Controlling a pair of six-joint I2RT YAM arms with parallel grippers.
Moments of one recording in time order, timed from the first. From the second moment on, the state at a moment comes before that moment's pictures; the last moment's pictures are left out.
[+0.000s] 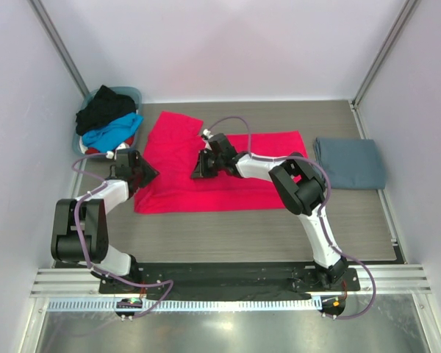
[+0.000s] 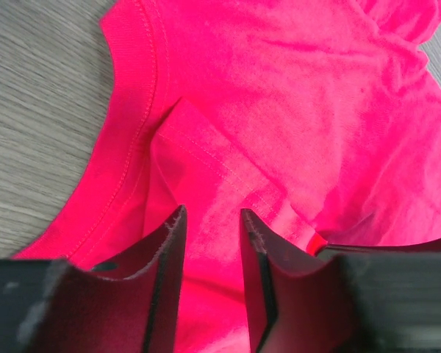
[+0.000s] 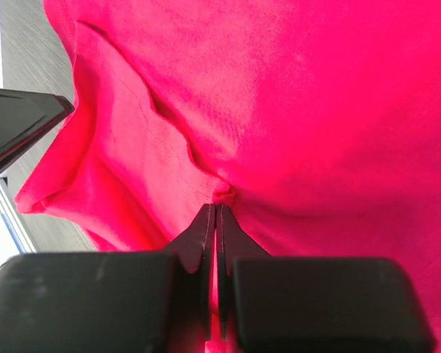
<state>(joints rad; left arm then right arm) -0.01 1.50 0.71 0.05 0.05 -0.73 0.70 2.25 1.53 0.04 -0.36 0.65</state>
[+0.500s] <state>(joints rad) -0.01 1.53 0.72 0.05 -0.01 -0.72 0.70 2.13 1.38 0.20 -0.34 0.64</state>
